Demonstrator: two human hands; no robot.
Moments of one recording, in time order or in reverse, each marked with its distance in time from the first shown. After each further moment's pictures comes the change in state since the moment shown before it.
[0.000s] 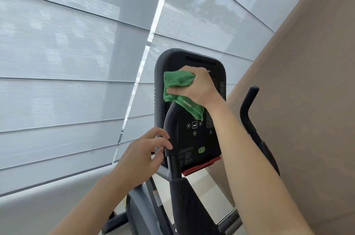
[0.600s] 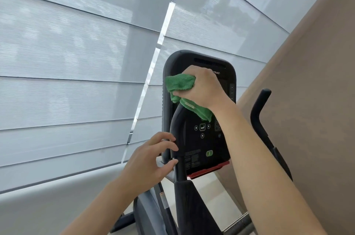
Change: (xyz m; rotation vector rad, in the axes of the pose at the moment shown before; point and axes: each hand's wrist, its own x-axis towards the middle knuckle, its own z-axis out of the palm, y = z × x) left_hand -0.011 -0.003 0.010 0.072 0.046 -0.008; right_hand 0.007 -0.003 0.001 -0.326 -0.038 -0.059
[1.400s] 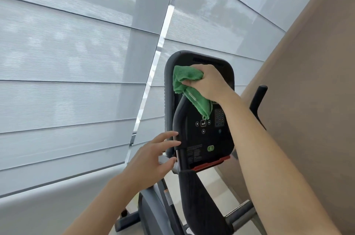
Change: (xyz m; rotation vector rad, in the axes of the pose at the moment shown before) left_hand -0.018 0.010 -0.012 -0.058 -0.136 -0.072; right_hand -0.012 -0.016 -0.021 0.197 -0.063 0.102
